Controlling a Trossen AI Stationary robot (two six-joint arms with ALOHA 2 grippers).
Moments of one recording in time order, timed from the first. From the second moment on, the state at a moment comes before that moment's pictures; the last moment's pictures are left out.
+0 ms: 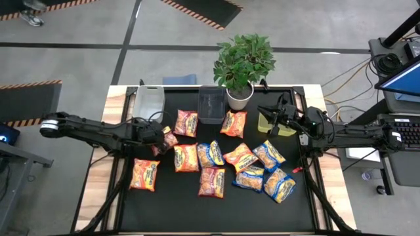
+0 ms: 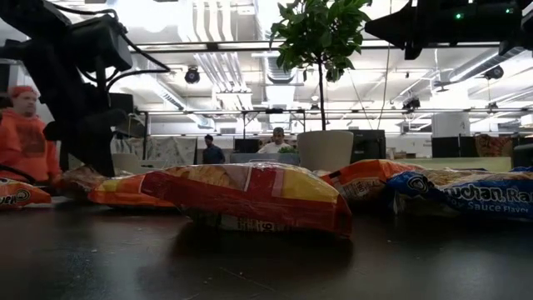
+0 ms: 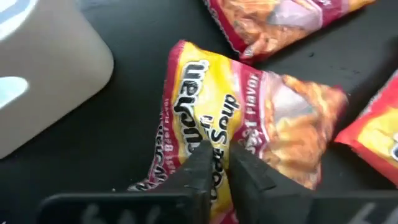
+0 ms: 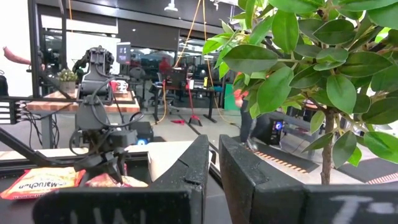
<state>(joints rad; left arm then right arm) 0.01 1.01 0.44 -0.64 -0.37 -0.81 -0.22 0.69 0.34 0.56 0.10 -0.13</state>
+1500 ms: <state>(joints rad) 0.67 1.05 0.90 -0.74 -0.87 -0.02 -0.22 0.69 0.34 0.56 0.10 -0.16</state>
